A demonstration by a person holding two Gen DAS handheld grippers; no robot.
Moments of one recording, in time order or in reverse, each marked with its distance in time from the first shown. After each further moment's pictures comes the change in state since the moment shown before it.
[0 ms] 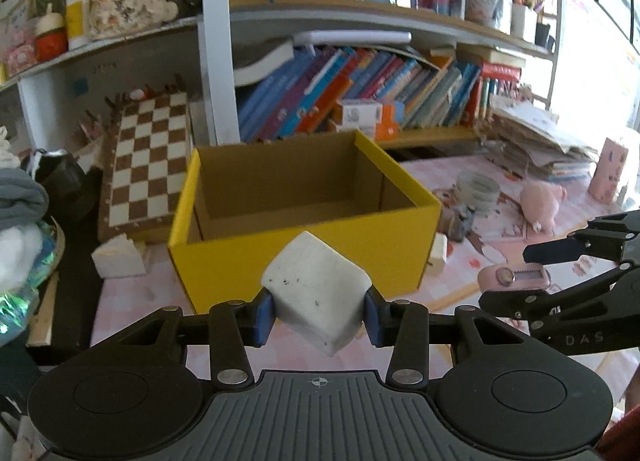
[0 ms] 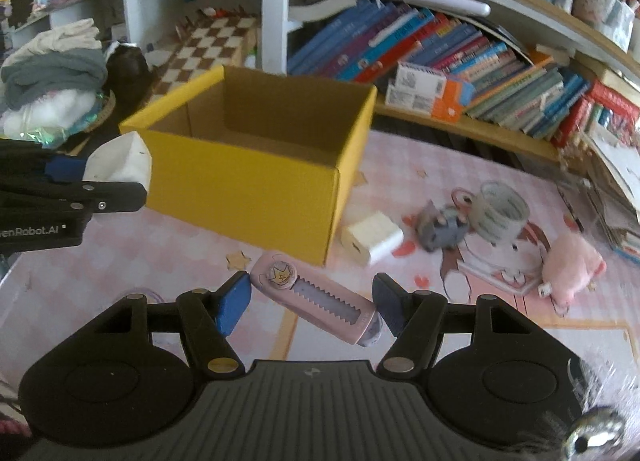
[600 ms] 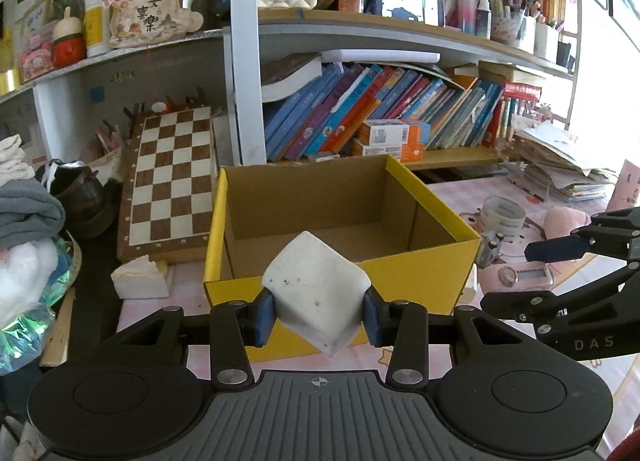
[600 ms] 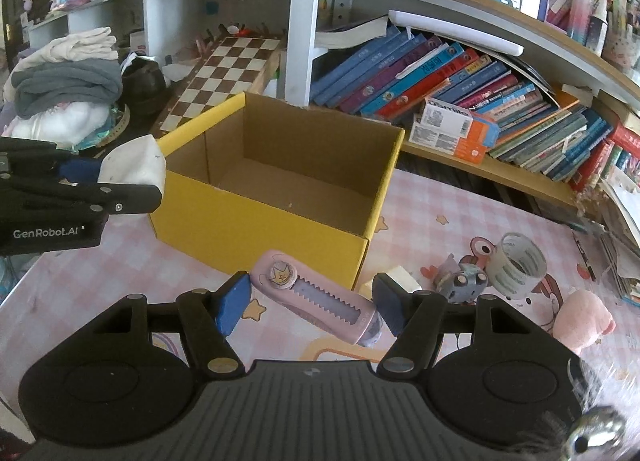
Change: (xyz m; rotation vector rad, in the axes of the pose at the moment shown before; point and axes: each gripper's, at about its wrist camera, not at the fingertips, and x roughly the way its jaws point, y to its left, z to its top) left arm 0.010 0.025 0.014 -0.022 -0.029 0.034; right arm 0.014 0.013 0.035 -0.060 -0.037 0.027
